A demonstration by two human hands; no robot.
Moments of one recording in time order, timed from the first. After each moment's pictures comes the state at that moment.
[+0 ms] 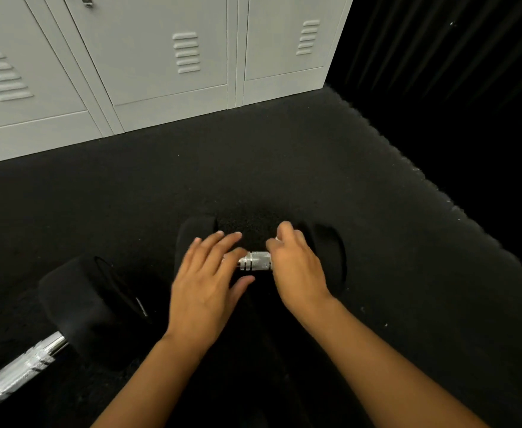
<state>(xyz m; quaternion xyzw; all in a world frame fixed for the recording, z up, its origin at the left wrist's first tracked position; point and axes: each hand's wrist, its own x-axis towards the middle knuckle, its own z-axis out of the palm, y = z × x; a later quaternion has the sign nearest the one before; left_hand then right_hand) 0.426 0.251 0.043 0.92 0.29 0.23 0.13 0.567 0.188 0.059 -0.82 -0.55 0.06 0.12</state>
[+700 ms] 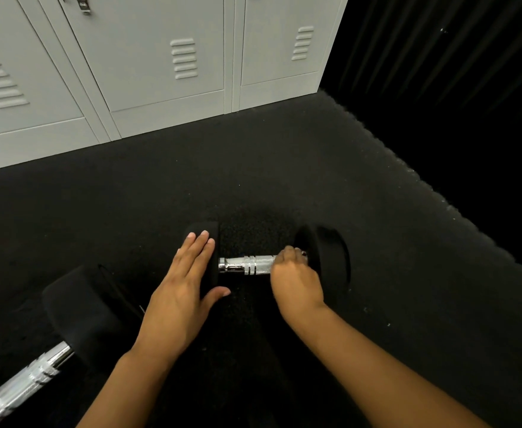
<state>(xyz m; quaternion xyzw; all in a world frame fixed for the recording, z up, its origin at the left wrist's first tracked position) 0.391 0.277 0.033 0.90 0.34 0.16 0.20 0.550 0.191 0.029 -0.87 -0.49 0.03 -0.07</state>
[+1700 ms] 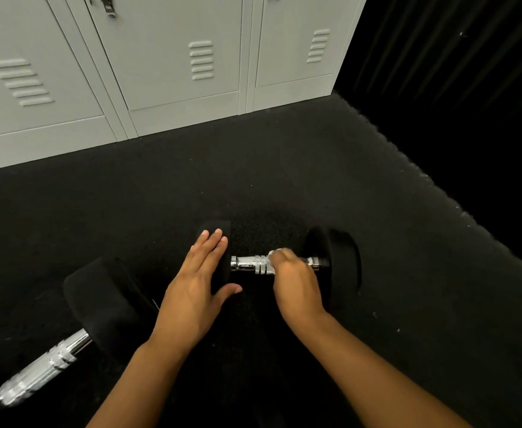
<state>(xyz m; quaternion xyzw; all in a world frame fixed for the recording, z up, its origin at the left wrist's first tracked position) 0.394 0.275 0.033 0.89 0.36 0.17 0.23 0.547 0.197 0.026 -0.85 -0.51 0.08 0.13</state>
